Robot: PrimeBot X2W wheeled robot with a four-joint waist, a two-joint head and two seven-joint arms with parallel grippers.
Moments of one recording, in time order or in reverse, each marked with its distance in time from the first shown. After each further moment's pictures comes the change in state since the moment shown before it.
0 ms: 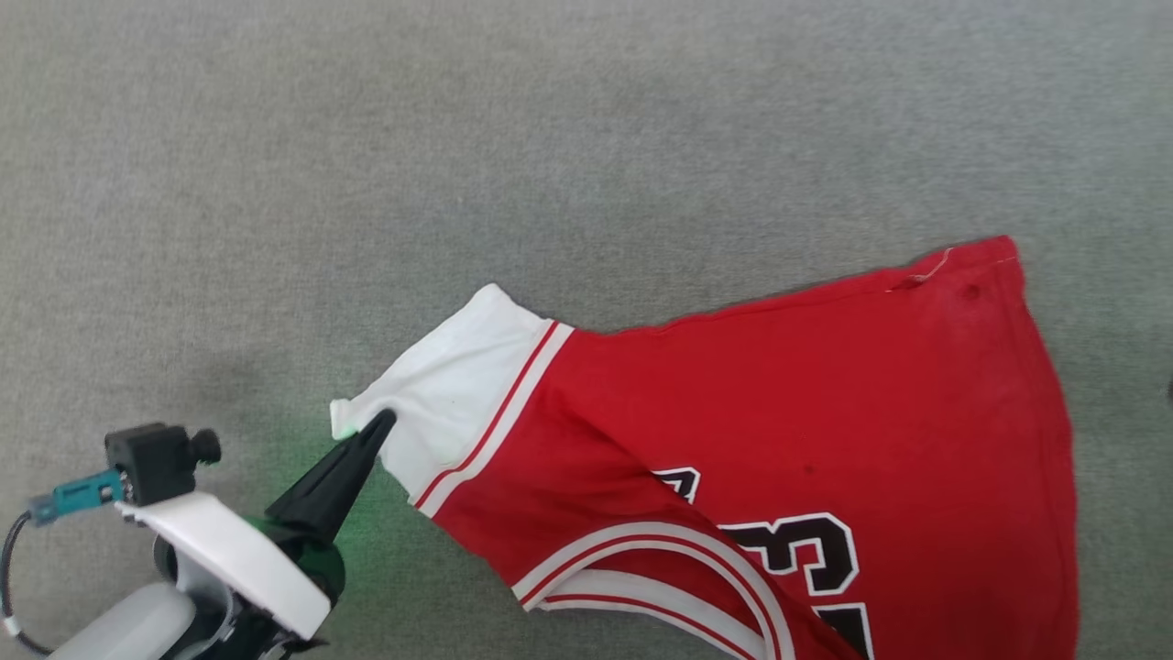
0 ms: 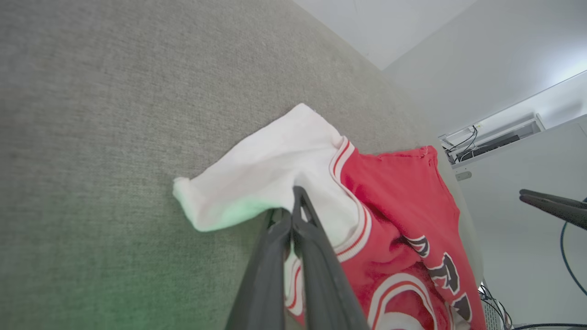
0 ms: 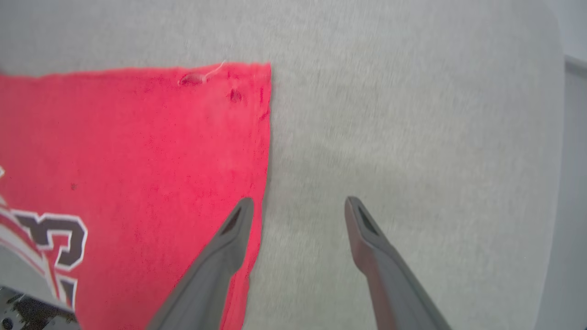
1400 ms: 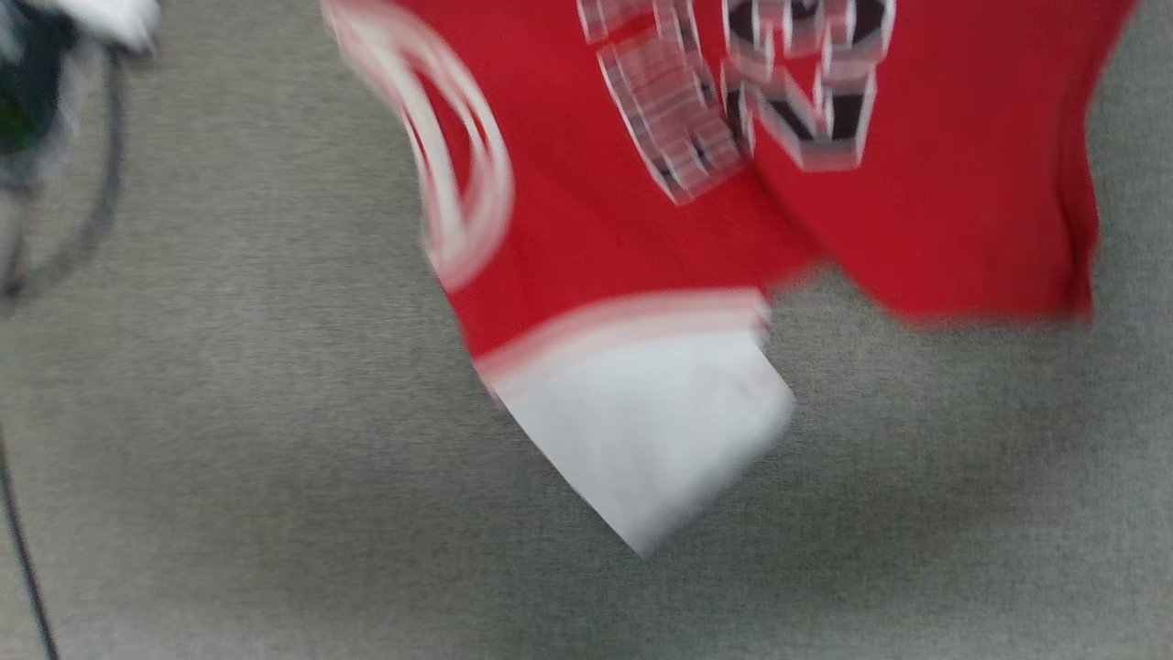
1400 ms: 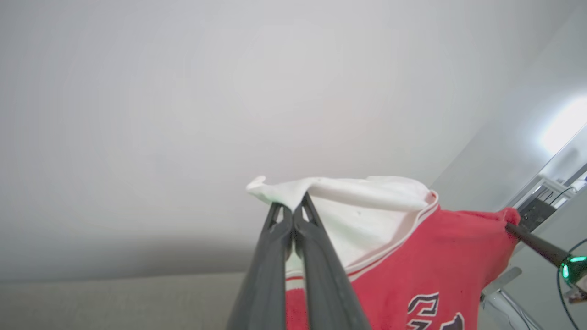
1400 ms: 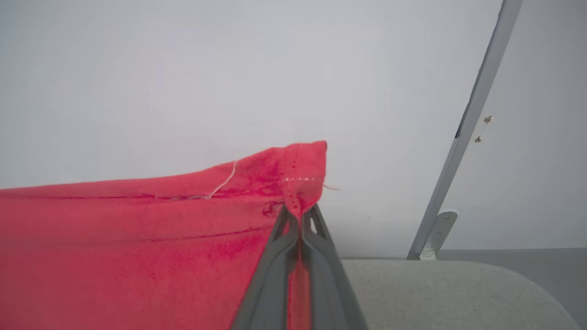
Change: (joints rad) left arm -0.875 -0.149 0.111 0.439 0.043 -0.037 0.168; right arm -1.135 0.256 0.204 0.892 -0.315 0.000 -0.583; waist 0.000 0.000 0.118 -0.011
